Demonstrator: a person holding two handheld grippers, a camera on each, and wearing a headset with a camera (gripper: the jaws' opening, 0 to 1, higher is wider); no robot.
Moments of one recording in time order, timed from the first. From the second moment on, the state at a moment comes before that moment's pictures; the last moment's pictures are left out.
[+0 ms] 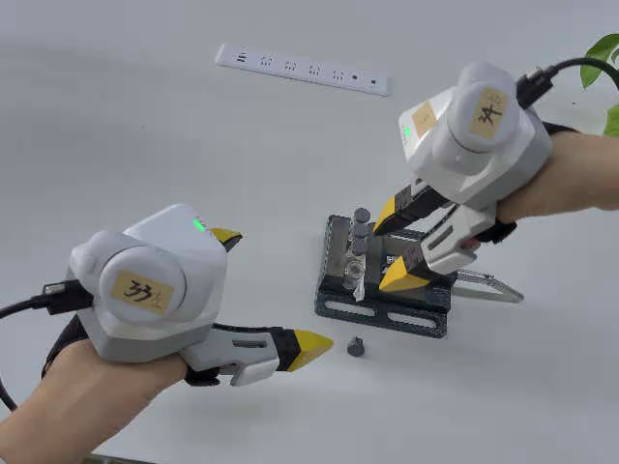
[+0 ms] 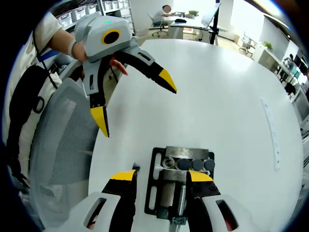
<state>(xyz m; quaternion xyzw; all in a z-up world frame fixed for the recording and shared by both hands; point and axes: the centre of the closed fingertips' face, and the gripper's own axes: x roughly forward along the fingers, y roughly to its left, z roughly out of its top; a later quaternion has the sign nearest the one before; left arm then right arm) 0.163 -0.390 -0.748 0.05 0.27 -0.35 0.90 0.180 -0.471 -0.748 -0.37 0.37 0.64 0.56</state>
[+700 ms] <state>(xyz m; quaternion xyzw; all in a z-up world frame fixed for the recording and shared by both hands) 0.165 -0.388 -0.732 0.08 0.25 -0.36 0.90 0.141 -0.491 -0.764 -0.29 0.37 0.60 0.65</state>
